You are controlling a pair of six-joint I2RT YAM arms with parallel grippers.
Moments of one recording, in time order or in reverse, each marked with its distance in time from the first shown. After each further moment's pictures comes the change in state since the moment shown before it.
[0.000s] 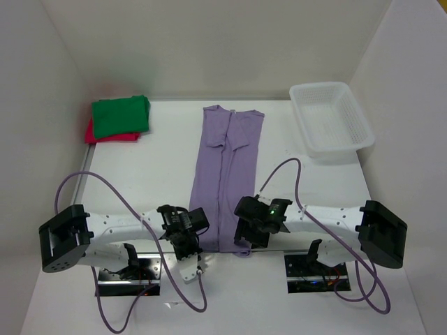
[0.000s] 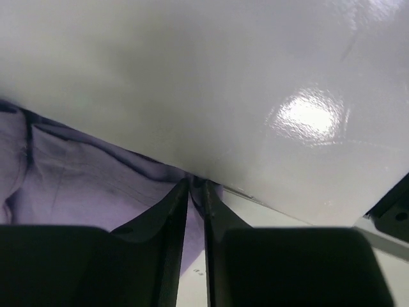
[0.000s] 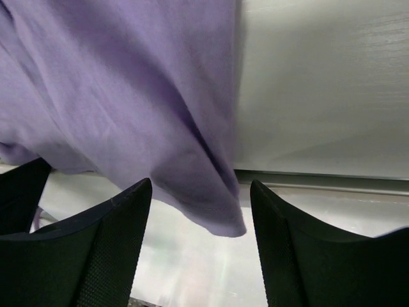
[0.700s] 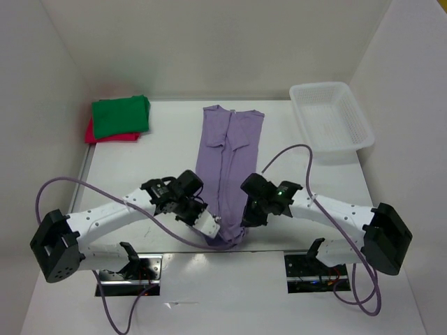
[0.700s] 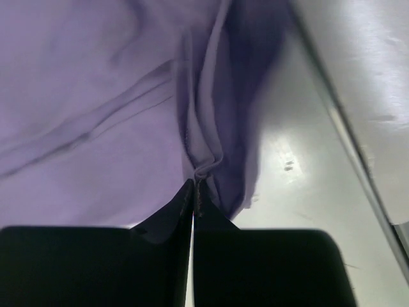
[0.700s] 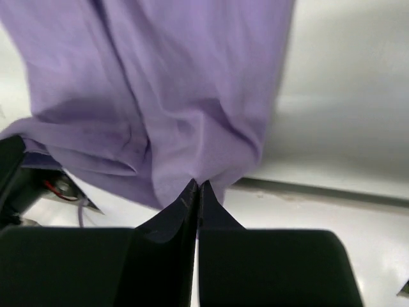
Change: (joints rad) left arm 0.245 -0.045 0.200 0.021 -0.014 -0.382; right arm -0.161 -0.027 0.106 -0.052 -0.065 -0.175
